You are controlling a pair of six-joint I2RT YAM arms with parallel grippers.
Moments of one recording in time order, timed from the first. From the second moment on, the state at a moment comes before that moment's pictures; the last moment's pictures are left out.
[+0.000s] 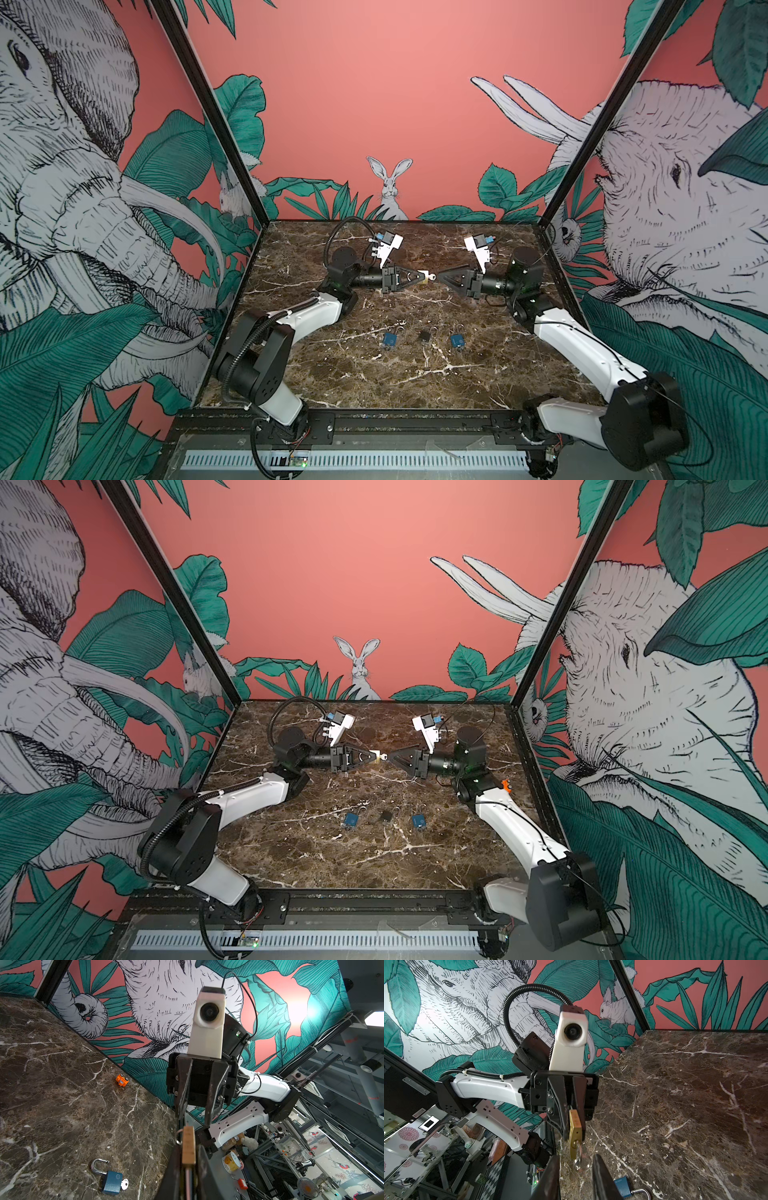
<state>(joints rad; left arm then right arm) -0.53 1.58 0.89 0.87 1.12 -0.92 0.32 1.24 0.83 0.28 -1.07 0.51</state>
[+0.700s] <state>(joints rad) -0.54 1.58 0.90 0.85 1.13 -0.88 0.38 1.28 0.86 0.25 -1.06 0.47</state>
